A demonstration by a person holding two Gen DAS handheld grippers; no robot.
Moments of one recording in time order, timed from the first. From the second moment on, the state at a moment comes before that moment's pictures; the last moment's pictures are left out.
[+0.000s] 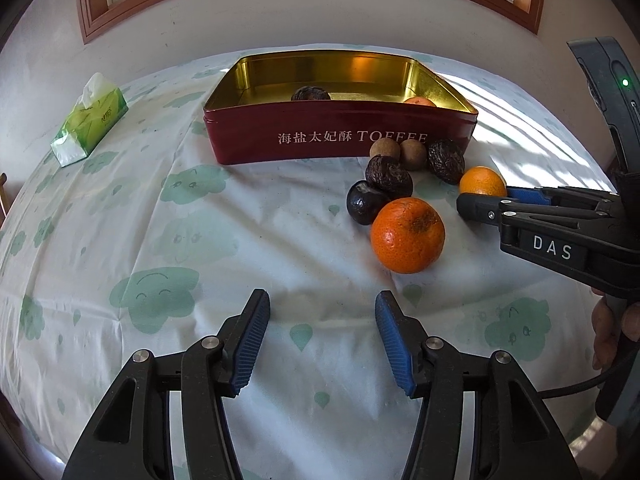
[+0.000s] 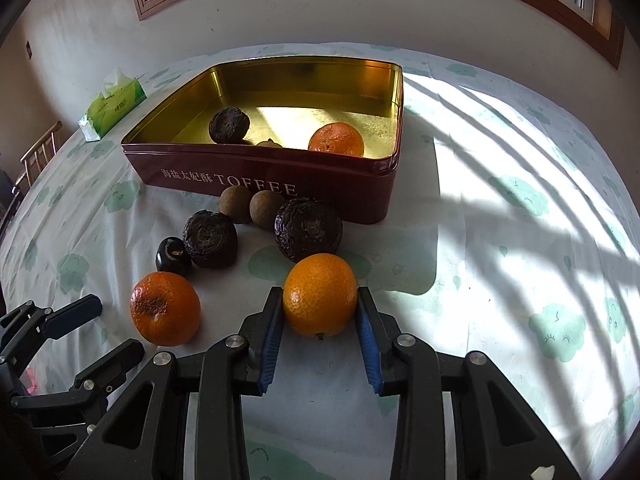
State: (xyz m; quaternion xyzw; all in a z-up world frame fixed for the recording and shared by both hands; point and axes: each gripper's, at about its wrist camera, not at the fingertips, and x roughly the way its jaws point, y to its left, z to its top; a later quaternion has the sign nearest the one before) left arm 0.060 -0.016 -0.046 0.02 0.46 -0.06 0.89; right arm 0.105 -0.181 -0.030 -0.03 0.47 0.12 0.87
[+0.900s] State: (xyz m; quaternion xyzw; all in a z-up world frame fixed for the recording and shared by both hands) left arm 0.084 -0.062 -0.047 0.02 0.46 -0.07 0.89; right arm 0.065 -0.246 -0.032 0.02 0.47 0.08 0.88
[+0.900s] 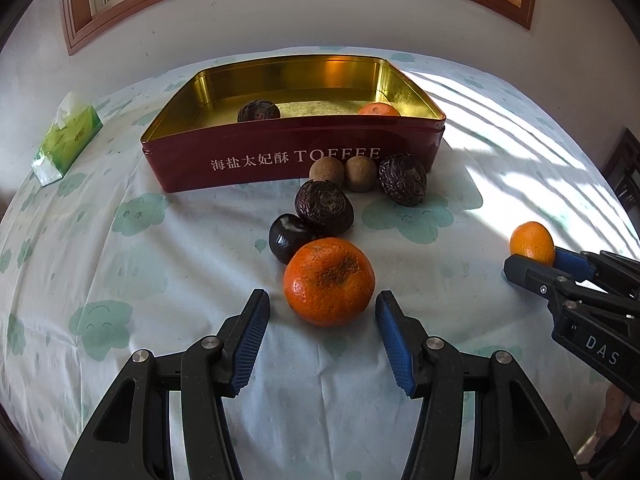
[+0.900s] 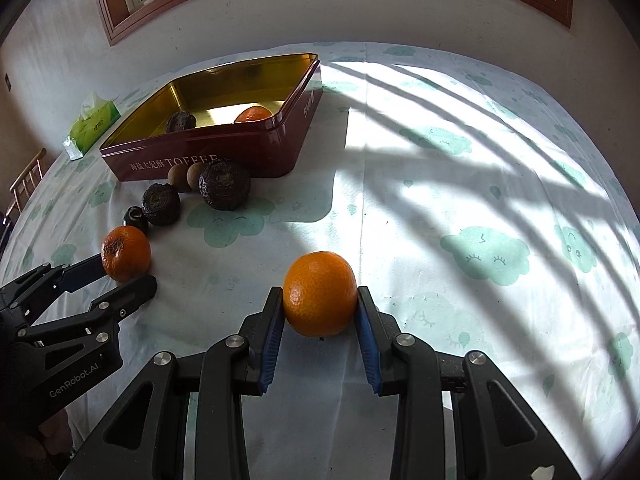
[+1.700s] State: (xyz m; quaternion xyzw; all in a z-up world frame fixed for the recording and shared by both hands) left arm 0.084 -0.061 -0.046 0.03 0.44 -0.07 0.89; right arm 0.066 -0.242 -0.032 0.01 0.47 0.06 0.88
